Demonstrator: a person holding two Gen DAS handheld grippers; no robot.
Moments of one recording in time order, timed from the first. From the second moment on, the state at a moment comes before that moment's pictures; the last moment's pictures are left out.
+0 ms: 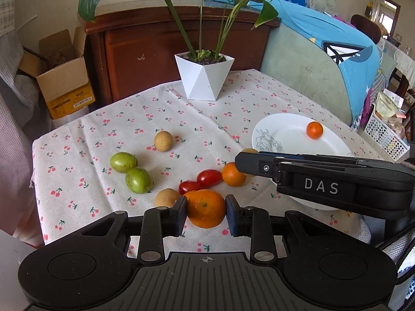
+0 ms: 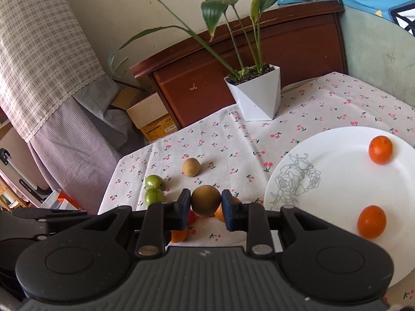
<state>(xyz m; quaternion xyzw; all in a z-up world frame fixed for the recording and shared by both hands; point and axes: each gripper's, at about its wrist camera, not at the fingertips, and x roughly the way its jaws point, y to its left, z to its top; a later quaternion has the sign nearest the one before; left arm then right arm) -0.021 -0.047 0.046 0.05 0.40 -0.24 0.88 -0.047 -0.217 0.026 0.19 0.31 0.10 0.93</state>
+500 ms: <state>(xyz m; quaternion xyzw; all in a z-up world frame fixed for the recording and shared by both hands) -0.013 -0.085 0.053 0.01 0.39 -0.27 0.88 -0.063 -0.274 0.043 0.22 0.27 0.01 0.94</state>
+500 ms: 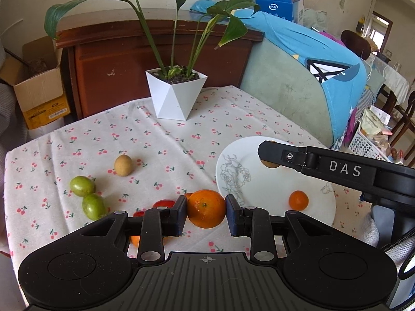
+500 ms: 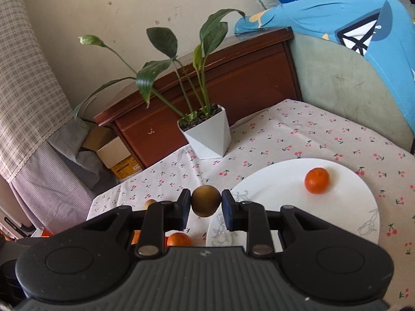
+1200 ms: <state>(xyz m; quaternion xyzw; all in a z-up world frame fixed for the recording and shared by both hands) -0.013 -0.154 0.021 0.02 0.41 -0.32 0.85 -0.076 -0.329 0.016 0.30 0.31 -0.12 0.90</state>
